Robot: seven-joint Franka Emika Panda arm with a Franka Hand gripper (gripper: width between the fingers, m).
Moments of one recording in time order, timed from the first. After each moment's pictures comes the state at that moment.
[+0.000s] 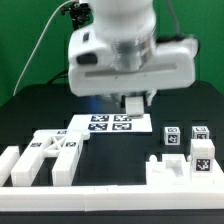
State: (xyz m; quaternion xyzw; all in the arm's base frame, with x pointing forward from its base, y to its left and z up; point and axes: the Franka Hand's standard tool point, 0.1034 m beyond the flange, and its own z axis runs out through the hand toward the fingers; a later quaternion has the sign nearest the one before) arm 0.577 0.029 0.136 -0.99 0.01 0.16 0.05
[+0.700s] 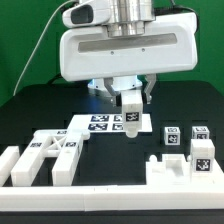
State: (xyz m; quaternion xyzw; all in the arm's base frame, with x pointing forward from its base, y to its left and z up) arm 0.623 0.023 0.140 -0.99 0.00 -0.11 0.02
